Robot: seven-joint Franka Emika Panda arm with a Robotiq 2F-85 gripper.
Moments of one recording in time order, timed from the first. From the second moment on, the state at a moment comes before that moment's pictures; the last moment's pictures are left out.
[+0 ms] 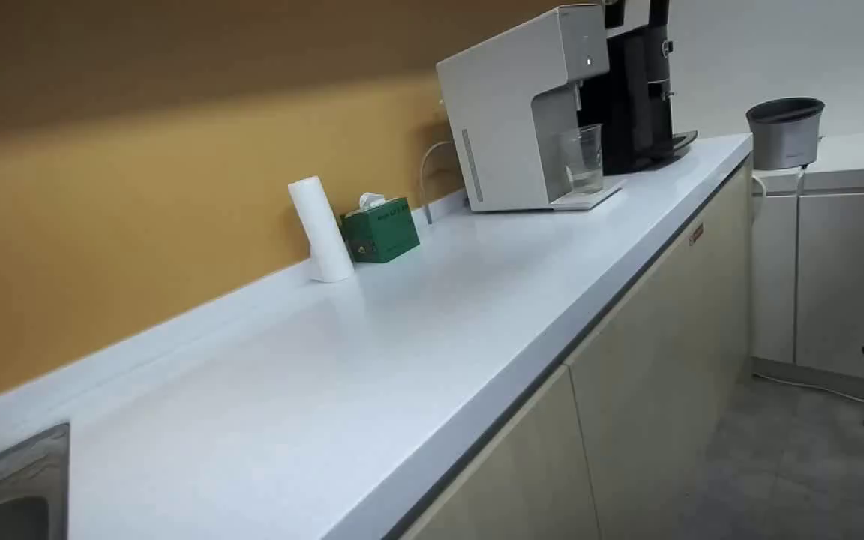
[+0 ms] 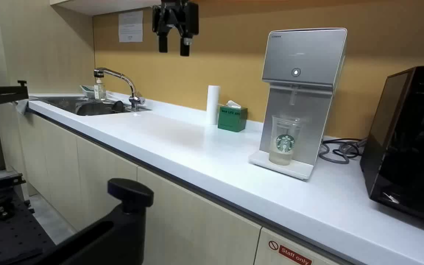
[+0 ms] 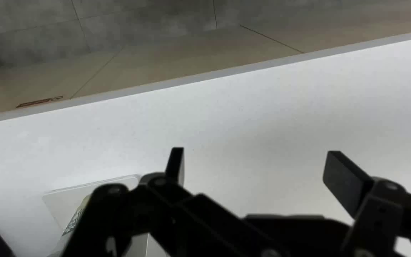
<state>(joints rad) -0.11 -0.48 -0.23 -2.29 0.02 1.96 -0.16</state>
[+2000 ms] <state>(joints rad) -0.22 -0.36 -0.29 -2.32 0.02 2.57 -0.18</state>
